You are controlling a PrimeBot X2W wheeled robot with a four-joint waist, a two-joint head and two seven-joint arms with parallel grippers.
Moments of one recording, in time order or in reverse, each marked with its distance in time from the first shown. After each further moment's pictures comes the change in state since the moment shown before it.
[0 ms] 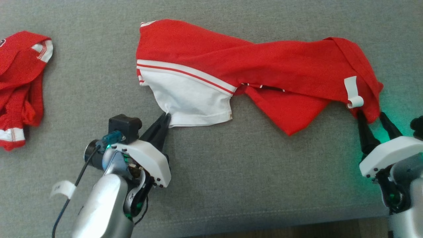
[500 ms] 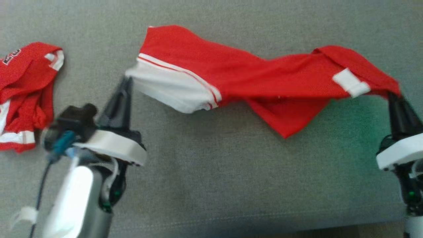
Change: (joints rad) left arm 0.008 0.048 0.094 -0.199 0.026 0.085 -0.188; right arm 0.050 -0.017 -0.015 -0.287 0.015 0.000 0.003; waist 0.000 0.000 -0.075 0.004
